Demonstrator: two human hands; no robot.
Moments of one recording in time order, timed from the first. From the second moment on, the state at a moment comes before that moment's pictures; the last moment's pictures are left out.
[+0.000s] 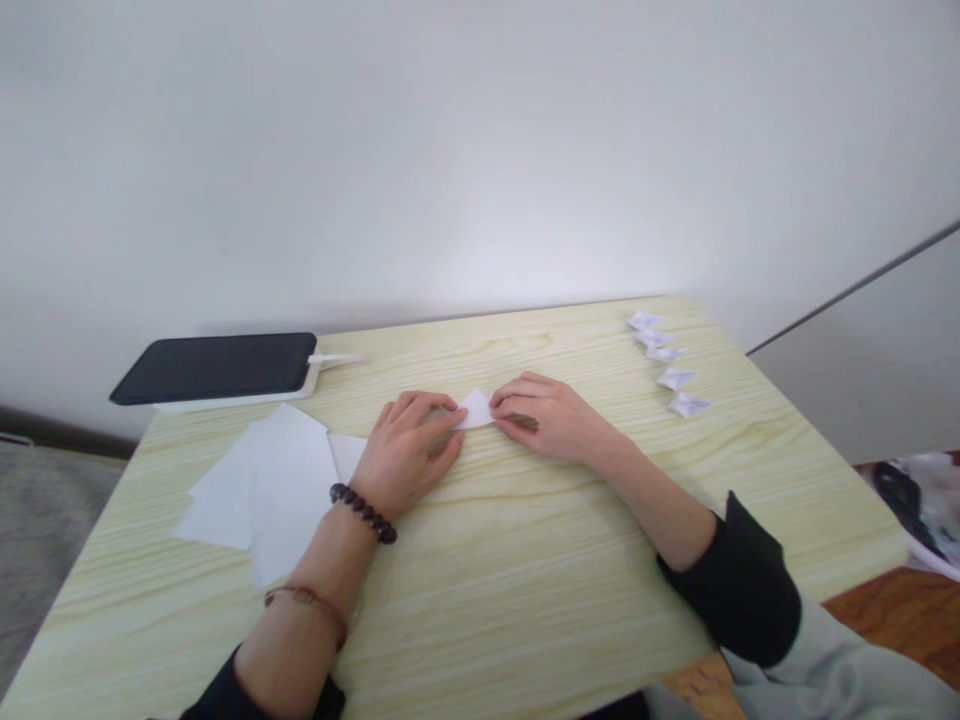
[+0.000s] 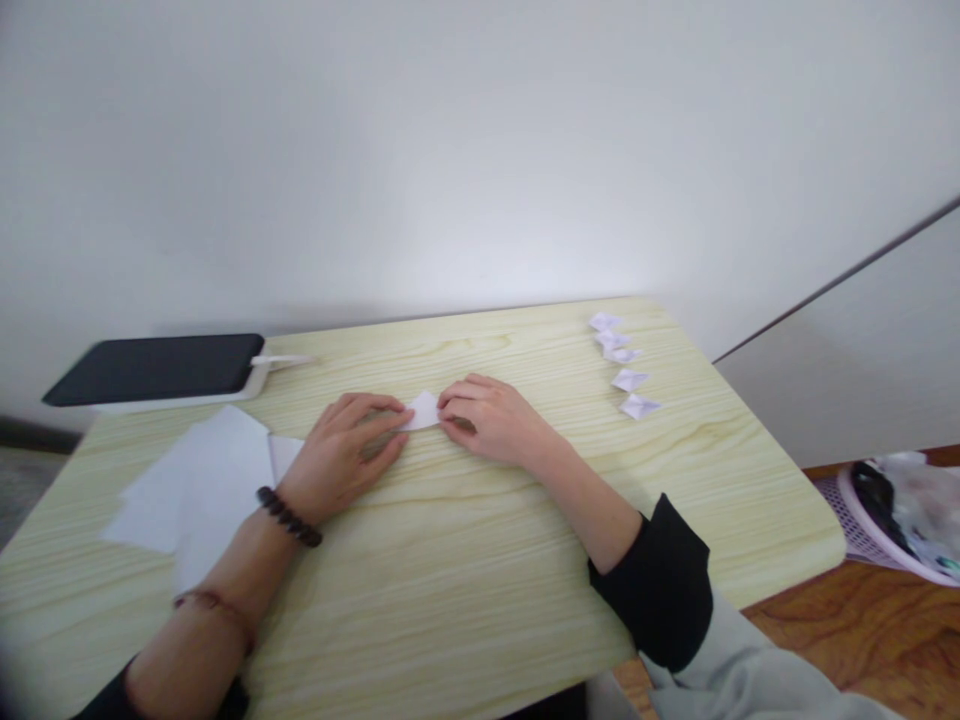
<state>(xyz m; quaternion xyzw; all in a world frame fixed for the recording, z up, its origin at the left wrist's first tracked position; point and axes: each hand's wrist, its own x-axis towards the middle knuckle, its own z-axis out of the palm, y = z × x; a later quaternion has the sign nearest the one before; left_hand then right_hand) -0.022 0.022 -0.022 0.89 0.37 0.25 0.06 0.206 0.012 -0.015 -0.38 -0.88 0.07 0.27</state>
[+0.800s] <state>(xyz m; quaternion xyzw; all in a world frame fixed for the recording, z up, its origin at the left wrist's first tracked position) -0.021 0.025 -0.028 0.88 0.37 0.29 0.09 0.198 0.012 -0.024 -0.44 -0.83 0.18 0.30</state>
